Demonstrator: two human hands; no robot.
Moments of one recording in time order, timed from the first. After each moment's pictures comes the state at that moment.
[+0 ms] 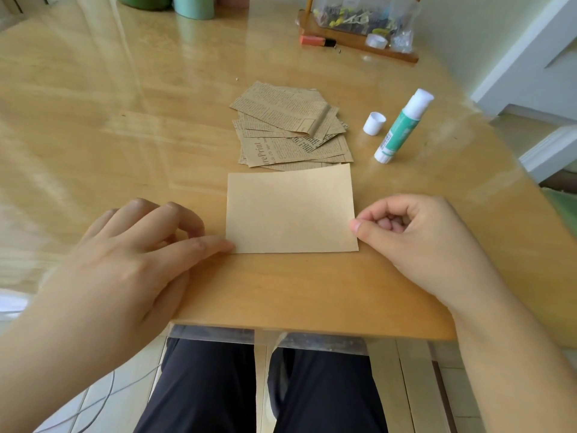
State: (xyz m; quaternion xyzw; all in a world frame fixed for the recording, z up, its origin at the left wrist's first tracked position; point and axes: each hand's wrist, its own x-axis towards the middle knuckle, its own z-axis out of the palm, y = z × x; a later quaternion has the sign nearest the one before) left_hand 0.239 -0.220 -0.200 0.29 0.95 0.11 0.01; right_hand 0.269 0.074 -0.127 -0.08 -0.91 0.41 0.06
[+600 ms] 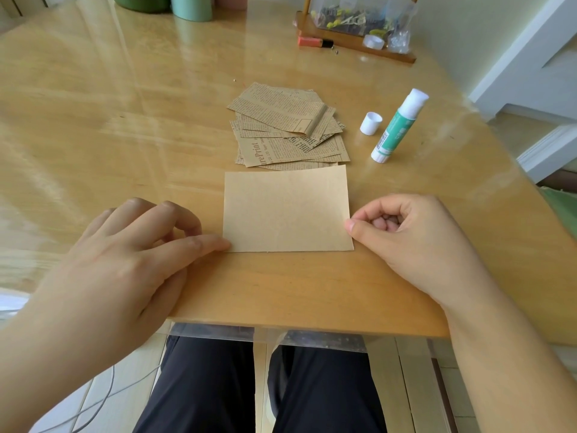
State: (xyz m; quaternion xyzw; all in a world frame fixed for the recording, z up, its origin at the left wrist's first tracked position) left_hand 0.242 -0.221 -0.197 0.28 0.95 0.12 -0.01; right_hand 0.269 0.075 -0.129 -0.08 -0.92 0.39 0.06
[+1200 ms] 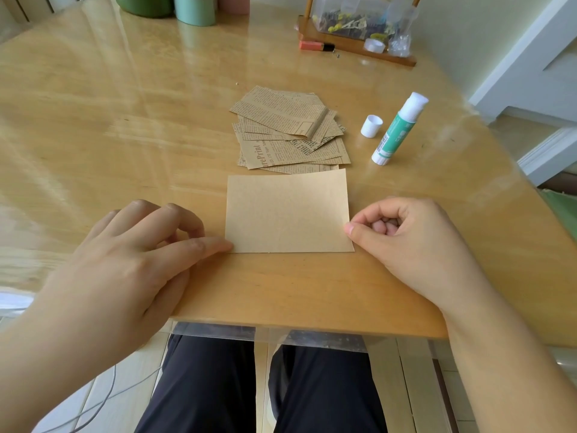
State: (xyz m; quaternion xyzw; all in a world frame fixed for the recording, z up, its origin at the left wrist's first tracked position) left_hand 0.249 -0.217 -0.186 0.30 0.94 0.16 -0.06; right_hand 0.271 0.072 -0.127 -0.08 -0.92 0.37 0.07
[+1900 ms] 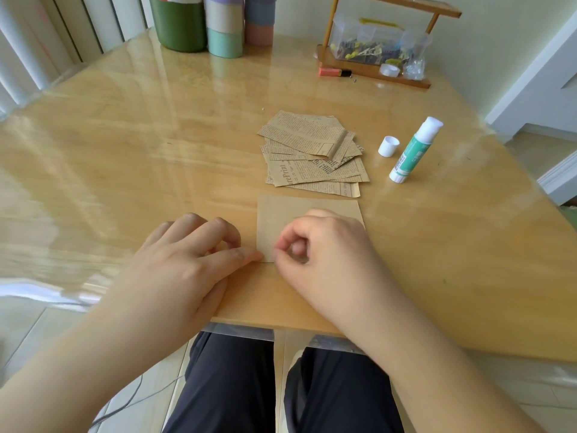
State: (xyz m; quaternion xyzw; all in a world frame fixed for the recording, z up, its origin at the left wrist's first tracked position) left_hand 0.257 -0.210 -0.163 0.37 0.90 0.16 -0.19; right_hand 0.268 -0.022 -0.127 0.09 -0.96 0.26 0.08
